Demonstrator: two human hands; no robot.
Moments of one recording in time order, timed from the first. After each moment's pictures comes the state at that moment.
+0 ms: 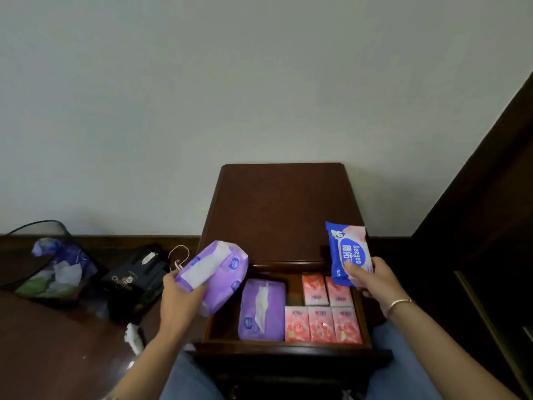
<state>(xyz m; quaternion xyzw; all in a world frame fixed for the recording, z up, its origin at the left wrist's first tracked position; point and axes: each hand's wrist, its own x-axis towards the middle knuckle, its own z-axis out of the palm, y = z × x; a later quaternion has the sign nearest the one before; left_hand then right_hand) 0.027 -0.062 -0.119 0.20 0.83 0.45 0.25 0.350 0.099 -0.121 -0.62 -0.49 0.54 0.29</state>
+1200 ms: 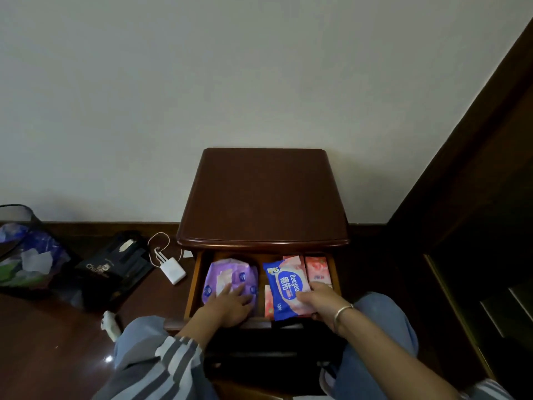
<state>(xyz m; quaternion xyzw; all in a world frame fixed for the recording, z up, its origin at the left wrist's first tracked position) 0.093 -0.018 -0.210 0.63 0.67 -0.22 0.33 0.313 0.032 -0.156 -0.60 -0.47 0.64 0.11</state>
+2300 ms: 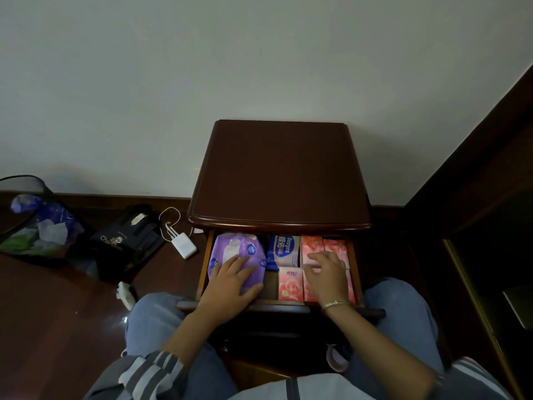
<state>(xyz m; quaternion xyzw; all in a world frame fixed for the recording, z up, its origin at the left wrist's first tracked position) 0.073 -0.058 -0.214 0.66 0.72 0.06 0.21 0.288 0.035 -0.189 -0.63 -0.70 0.28 0.18</state>
